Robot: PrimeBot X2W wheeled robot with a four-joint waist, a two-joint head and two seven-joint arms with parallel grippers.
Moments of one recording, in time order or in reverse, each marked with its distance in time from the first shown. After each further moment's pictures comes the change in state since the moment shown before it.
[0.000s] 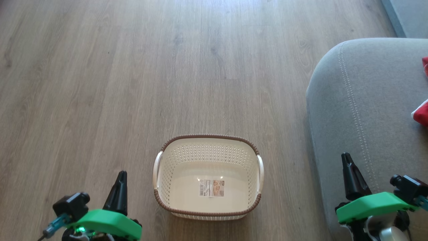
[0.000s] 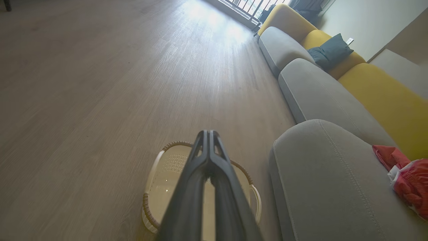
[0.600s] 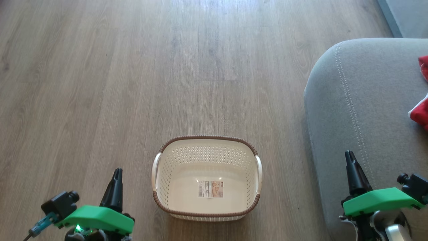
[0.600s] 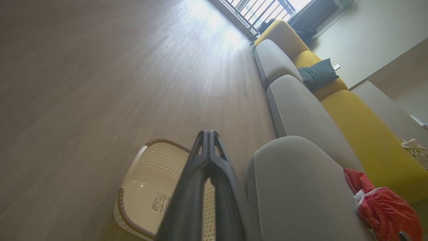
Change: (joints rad) left arm -0.019 0.001 0.027 0.007 -0.199 -0.020 0.046; right arm -0.018 0.003 -0.022 0.006 0.182 0.000 0.053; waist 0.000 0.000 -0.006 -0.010
